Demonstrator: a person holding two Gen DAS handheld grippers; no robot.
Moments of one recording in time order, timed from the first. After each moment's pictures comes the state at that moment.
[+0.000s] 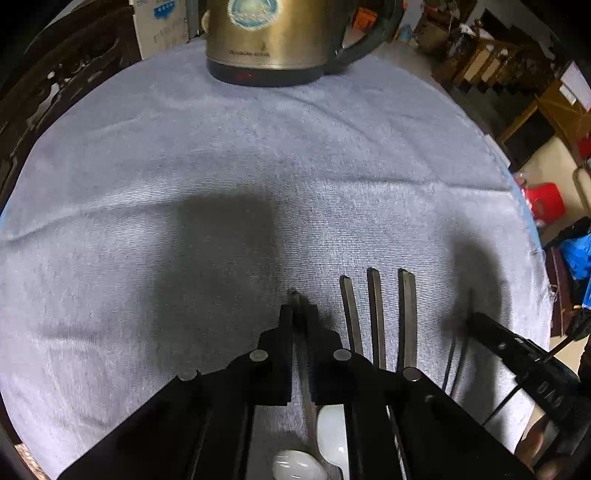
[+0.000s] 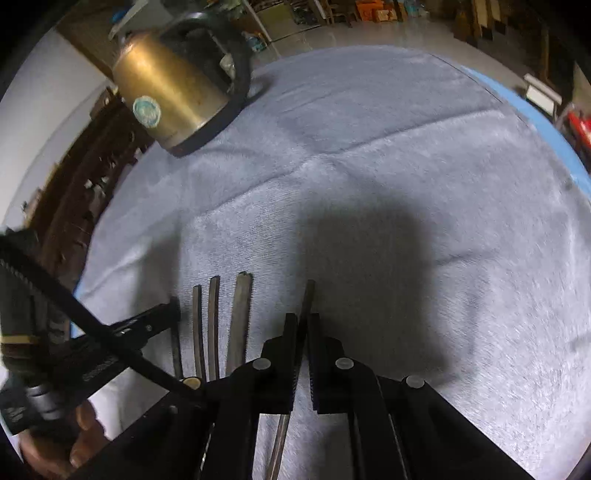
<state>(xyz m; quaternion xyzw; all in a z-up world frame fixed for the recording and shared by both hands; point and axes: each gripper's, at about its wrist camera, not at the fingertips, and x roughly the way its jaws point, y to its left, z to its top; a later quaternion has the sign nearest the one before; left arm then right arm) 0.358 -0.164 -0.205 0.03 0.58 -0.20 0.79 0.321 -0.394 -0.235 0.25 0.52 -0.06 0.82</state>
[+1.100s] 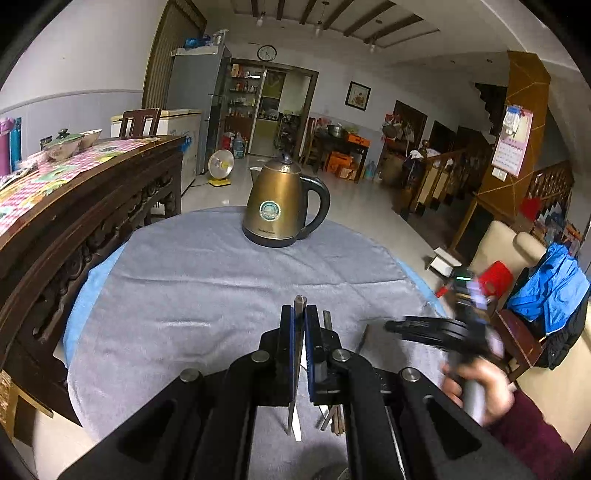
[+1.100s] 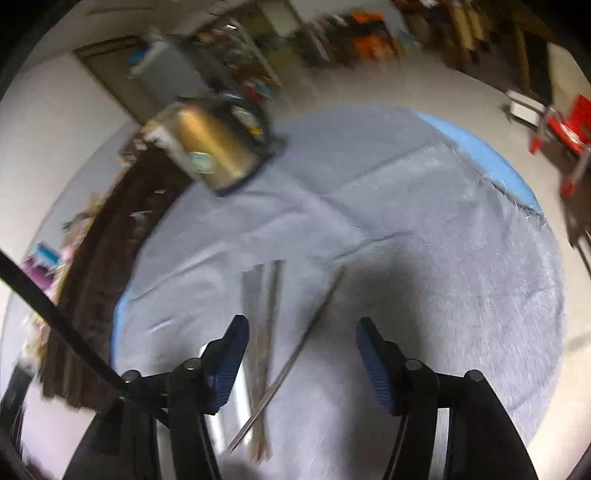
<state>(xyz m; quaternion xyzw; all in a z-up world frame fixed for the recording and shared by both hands) 0.171 -0.043 -0.039 -0.05 0.31 -0.24 0.92 0.225 -0.388 -0.162 0.25 0.45 -0.08 0.85</state>
